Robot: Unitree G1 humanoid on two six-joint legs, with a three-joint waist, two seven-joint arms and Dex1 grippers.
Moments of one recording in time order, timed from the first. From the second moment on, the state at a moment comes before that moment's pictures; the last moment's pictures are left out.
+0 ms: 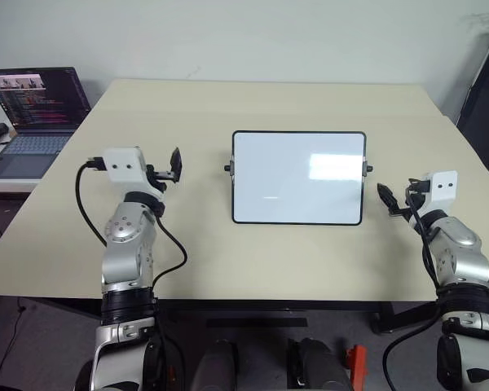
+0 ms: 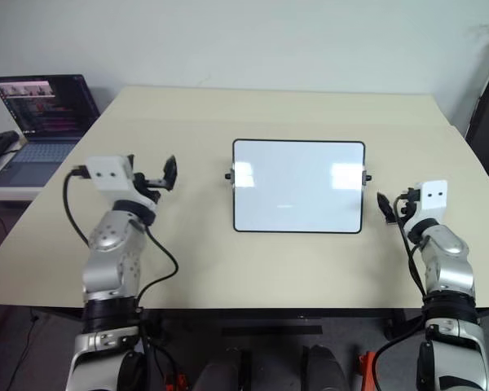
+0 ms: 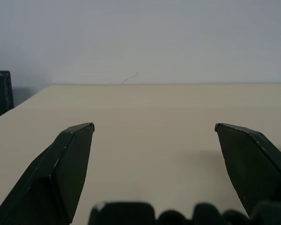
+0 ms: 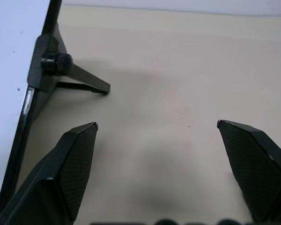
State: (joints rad) left arm -0.44 0.26 0.23 0.14 -0.11 0.10 -0.15; right arm -0.46 -0.48 -0.30 0.48 0.23 0.10 0.48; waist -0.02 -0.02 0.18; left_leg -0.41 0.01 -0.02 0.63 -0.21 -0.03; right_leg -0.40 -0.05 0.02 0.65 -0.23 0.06
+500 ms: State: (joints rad) left arm -0.37 0.15 0.13 0.49 -0.02 -0.25 -0.05; right arm -0.37 -0.34 -0.31 0.50 0.26 -0.05 0.40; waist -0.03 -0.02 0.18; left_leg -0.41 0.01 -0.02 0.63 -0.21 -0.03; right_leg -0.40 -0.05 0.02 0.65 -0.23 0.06
